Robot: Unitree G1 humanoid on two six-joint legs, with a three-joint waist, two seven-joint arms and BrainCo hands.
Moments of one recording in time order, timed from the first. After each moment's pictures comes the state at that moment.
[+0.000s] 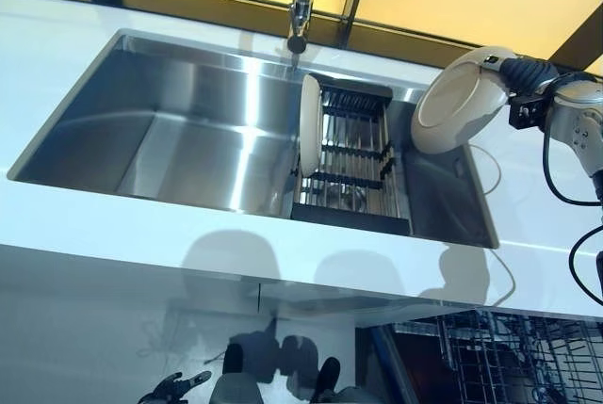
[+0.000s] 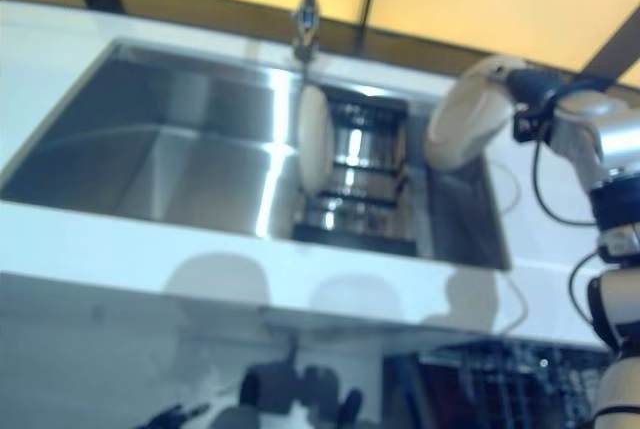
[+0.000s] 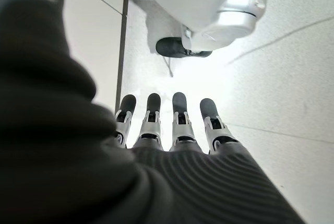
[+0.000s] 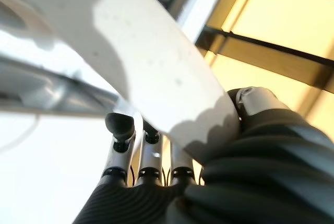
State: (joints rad) left arm 0.07 0.37 -0.19 1.07 -0.34 0.09 0.05; right arm -1.11 -1.00 0.40 0.56 0.67 0.59 0.05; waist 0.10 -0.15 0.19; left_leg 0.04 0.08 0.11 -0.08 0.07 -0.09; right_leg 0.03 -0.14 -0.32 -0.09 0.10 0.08
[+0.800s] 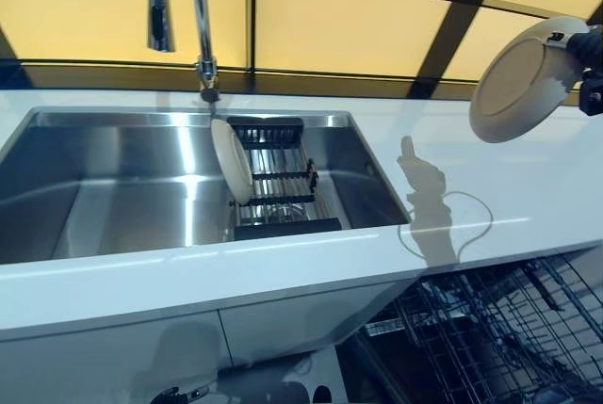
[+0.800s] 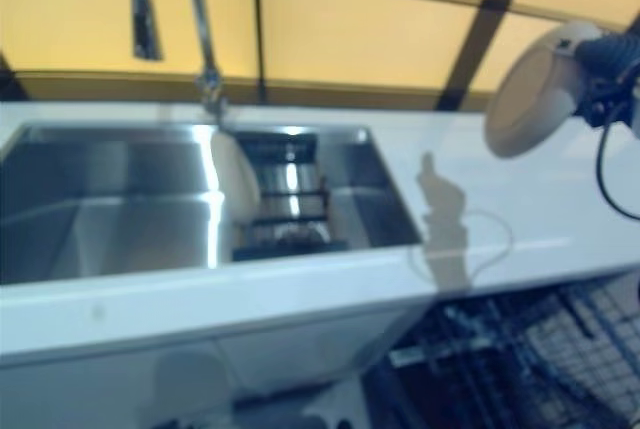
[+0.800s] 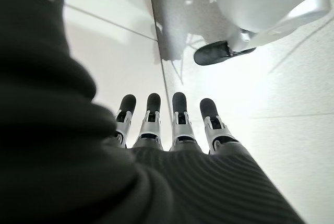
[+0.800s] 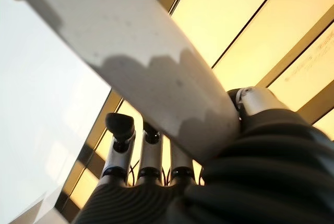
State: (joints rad) left arm 0.08 0.37 -0.20 1.09 -0.29 0.09 0.04; right arm -1.16 -1.24 0.49 0.57 0.56 0.56 0.20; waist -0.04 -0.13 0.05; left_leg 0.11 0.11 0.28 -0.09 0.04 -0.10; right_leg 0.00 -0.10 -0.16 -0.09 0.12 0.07
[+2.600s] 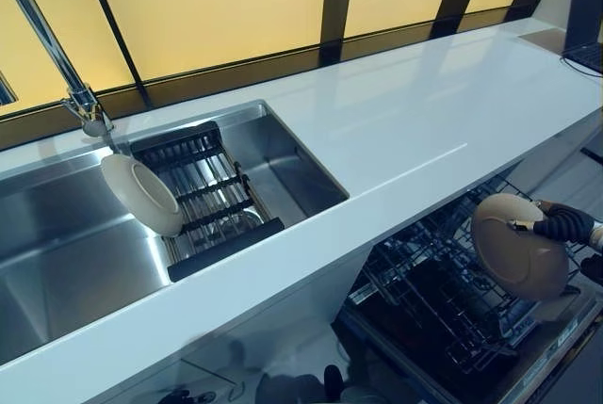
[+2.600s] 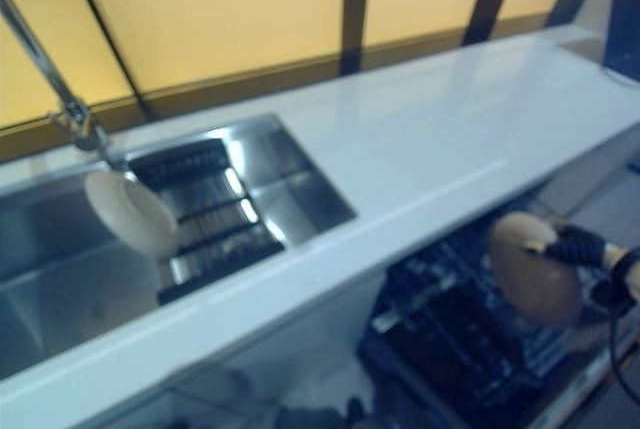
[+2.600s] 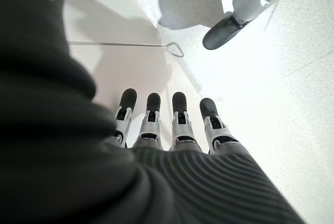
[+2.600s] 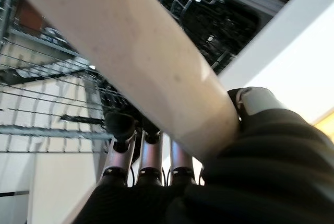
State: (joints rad) left arm 0.05 0.34 -0.17 1.13 -0.17 0.09 -0.02; right arm -0.02 -1.18 -0.05 0.28 0.02 0.02 0.52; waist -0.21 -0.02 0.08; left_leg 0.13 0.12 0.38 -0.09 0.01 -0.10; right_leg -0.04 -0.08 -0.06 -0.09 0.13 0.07
